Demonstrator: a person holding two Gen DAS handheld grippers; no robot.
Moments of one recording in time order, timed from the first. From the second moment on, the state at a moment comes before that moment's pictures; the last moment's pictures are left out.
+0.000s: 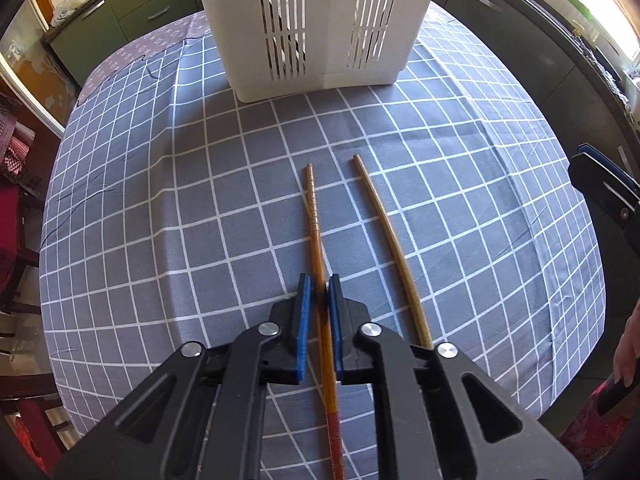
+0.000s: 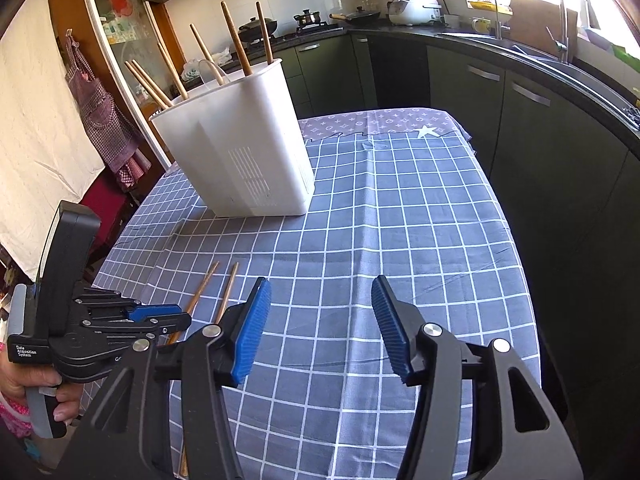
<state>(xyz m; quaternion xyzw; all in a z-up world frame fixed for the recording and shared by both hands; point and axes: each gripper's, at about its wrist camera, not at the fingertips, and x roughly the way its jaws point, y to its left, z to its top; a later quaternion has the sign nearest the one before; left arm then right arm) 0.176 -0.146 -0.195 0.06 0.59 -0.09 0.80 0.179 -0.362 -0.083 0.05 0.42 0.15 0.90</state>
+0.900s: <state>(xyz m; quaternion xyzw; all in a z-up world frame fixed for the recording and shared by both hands) 0.150 -0.054 -0.080 -0.03 0.43 -0.08 0.90 0.212 -0.262 -0.115 -0.02 0.50 0.23 0.83</state>
